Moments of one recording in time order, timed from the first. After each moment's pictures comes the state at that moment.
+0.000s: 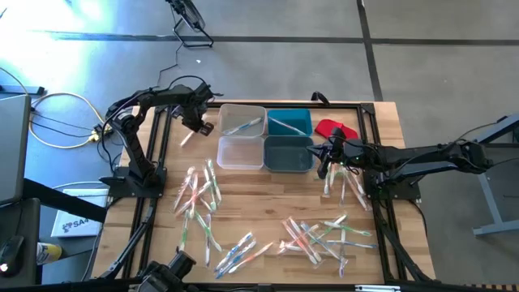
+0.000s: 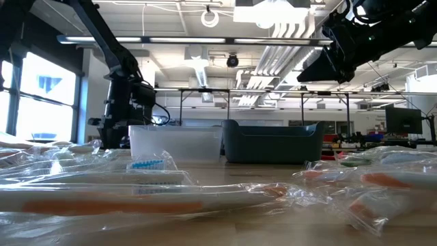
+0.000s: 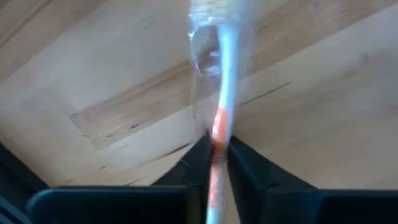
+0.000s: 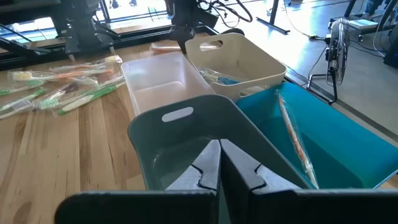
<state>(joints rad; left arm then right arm) 0.98 1.78 1.08 -0.86 -0.07 -0.08 -0.09 0.86 0.38 0.12 0.31 0.16</state>
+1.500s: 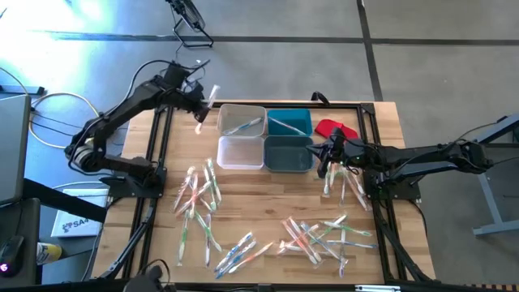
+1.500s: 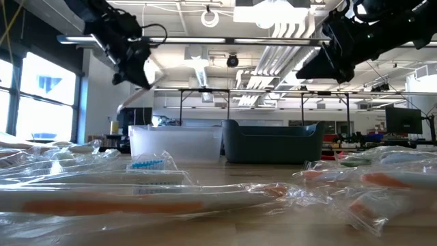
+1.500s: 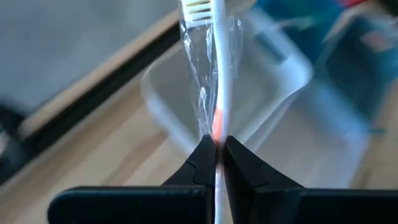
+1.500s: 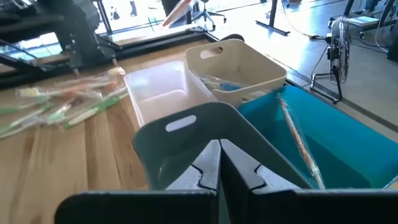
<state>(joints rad) 0.98 1.25 1.07 -0.67 0.41 0.06 -0.09 0.86 0.38 0.15 0.31 0.21</state>
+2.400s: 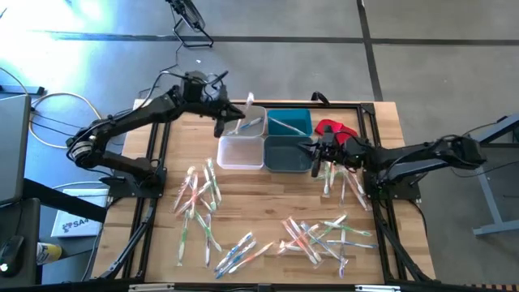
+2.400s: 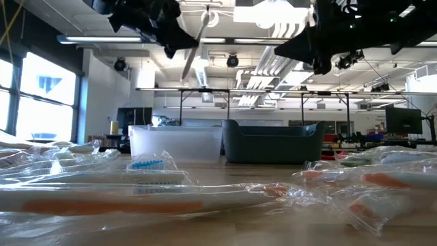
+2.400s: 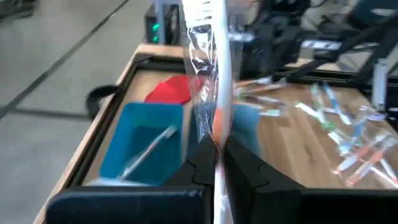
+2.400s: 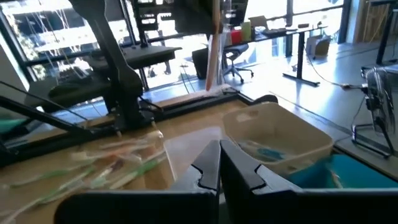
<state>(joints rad) 0.62 1.28 1.07 -0.14 0.57 0.18 -0.09 1.06 0.38 0.64 0.22 0.18</state>
